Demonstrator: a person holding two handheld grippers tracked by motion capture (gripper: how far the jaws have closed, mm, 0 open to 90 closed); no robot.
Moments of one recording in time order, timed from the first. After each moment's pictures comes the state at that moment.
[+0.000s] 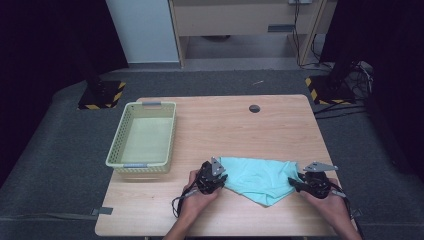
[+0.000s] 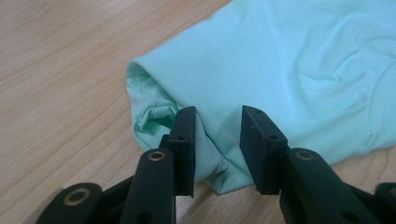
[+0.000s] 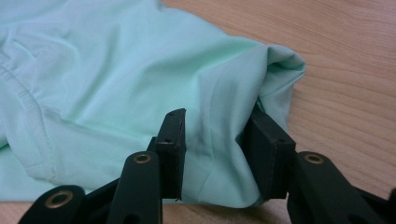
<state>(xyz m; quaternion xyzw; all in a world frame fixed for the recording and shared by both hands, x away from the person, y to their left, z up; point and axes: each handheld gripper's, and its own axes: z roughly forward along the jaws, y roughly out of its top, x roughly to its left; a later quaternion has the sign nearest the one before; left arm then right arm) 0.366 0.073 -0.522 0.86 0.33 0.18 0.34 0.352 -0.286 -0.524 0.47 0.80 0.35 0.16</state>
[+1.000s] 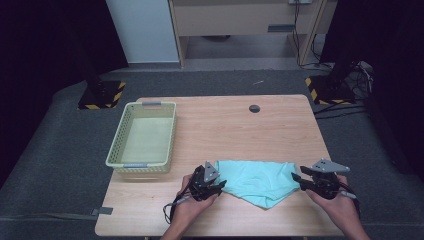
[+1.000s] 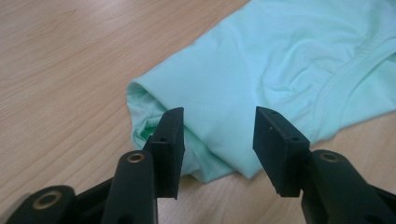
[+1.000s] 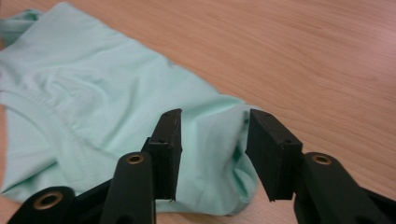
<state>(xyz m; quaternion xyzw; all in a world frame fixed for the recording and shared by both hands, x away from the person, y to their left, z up) 0.336 0.091 -0.497 0.85 0.32 0.17 0.38 0.334 -0.285 -0.481 0.42 0.80 0.38 0.21</state>
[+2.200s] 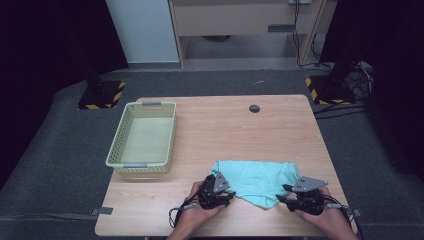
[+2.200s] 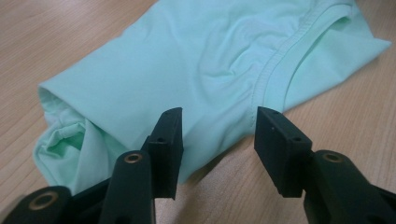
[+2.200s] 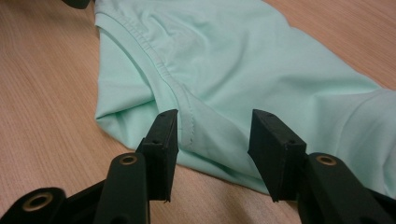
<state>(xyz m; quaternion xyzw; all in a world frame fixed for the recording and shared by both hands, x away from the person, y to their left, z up) 0.324 0.065 -0.518 0.88 0.26 0.14 0.37 0.308 -0.251 -0.512 0.31 0.87 0.37 0.15</state>
